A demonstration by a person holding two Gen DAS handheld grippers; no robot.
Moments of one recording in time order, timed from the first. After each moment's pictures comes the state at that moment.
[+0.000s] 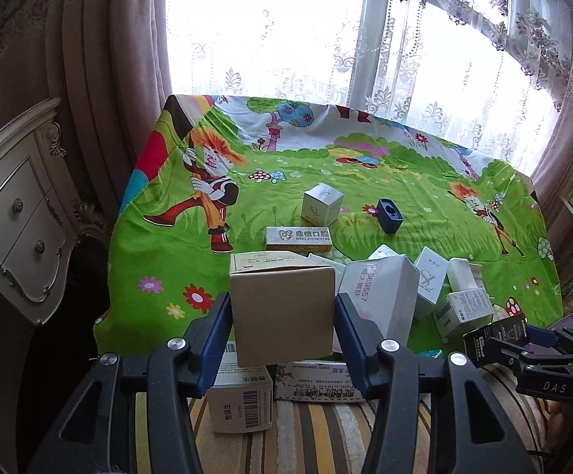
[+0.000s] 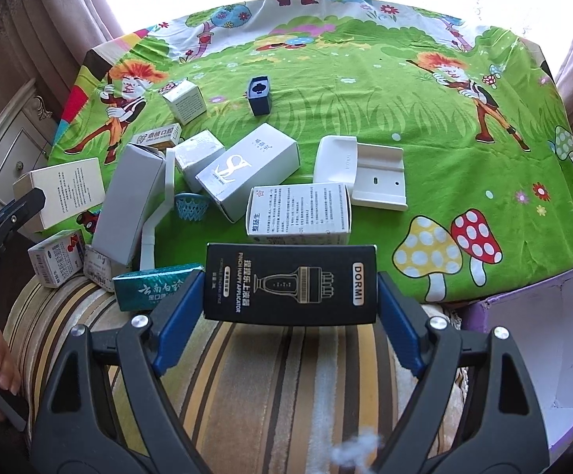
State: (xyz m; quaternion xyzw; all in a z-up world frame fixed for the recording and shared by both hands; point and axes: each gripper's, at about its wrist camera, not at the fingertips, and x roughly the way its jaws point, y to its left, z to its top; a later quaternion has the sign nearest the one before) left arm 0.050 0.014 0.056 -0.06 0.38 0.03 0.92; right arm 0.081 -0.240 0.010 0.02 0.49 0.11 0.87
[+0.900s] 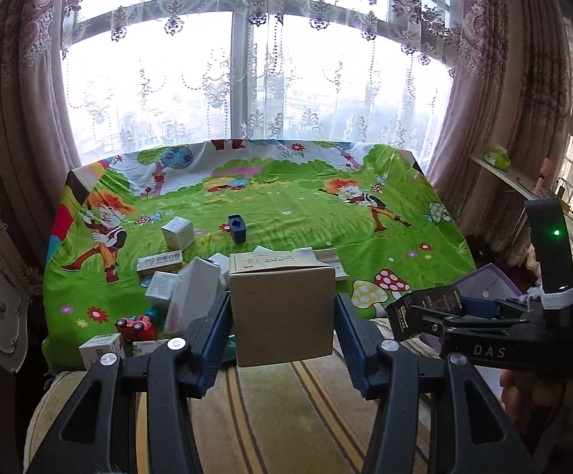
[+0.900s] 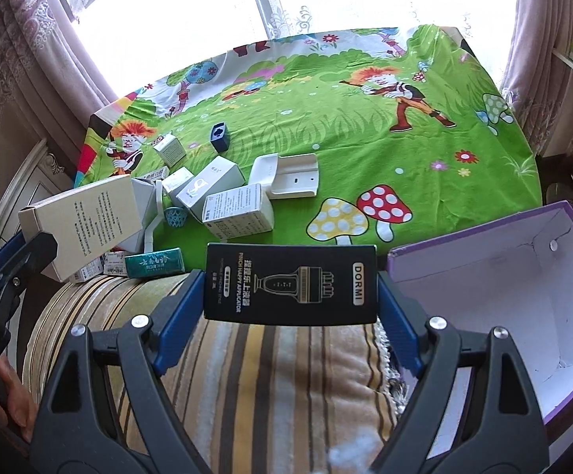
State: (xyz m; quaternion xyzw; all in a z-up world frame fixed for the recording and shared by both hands) left arm -0.028 -0.140 0.112 0.01 0.33 -0.11 0.94; right arm 0.008 -0.347 0.043 0.11 0.43 0.08 0.89
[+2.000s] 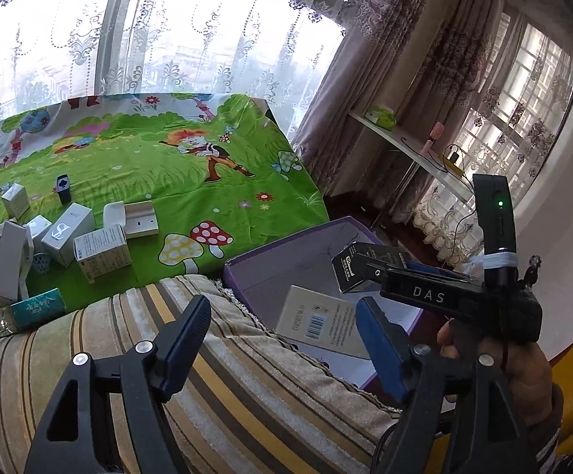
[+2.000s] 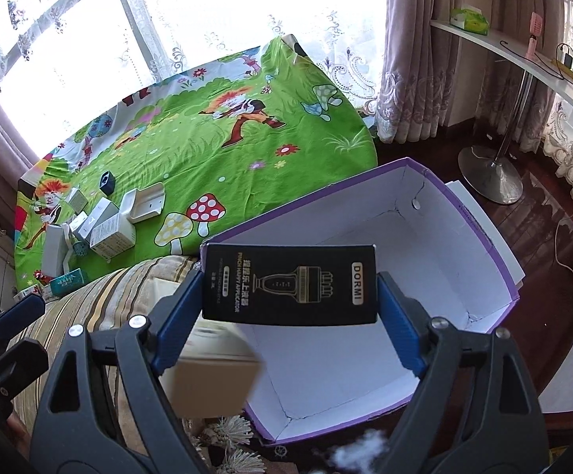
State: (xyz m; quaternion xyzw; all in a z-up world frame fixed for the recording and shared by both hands) left arm -0.052 -0.251 0.097 -0.04 0.40 -0.32 0.86; right arm -0.056 -0.481 0.050 0.15 0.42 -0.07 0.89
